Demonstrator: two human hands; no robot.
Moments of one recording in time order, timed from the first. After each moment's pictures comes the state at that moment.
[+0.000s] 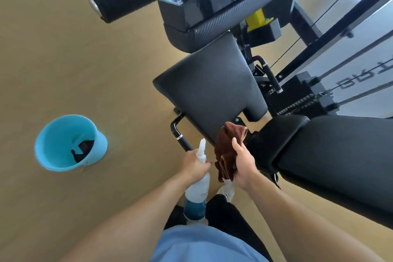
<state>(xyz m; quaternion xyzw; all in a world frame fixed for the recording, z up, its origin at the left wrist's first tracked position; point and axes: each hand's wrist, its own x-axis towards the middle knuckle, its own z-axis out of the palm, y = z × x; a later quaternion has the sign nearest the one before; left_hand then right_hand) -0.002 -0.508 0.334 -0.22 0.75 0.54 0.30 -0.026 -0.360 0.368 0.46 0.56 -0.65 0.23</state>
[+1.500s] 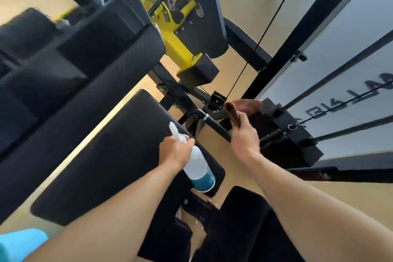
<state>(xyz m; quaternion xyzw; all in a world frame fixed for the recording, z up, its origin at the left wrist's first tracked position) -0.421 -0.281 0.323 -0.26 0.82 0.45 0.25 -0.425 -0.089 0.307 0.25 0.88 -0.41 0.06</state>
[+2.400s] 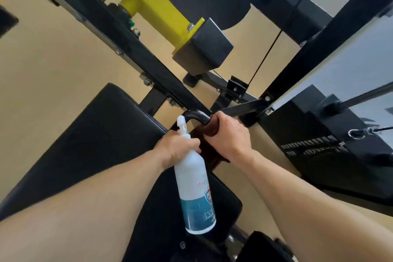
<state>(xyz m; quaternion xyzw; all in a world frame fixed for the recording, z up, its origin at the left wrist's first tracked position) -0.537 -0.258 0.179 -0.22 0.80 0.39 0.41 -0.536 -0.092 0.128 0.07 0.94 -0.29 0.15</state>
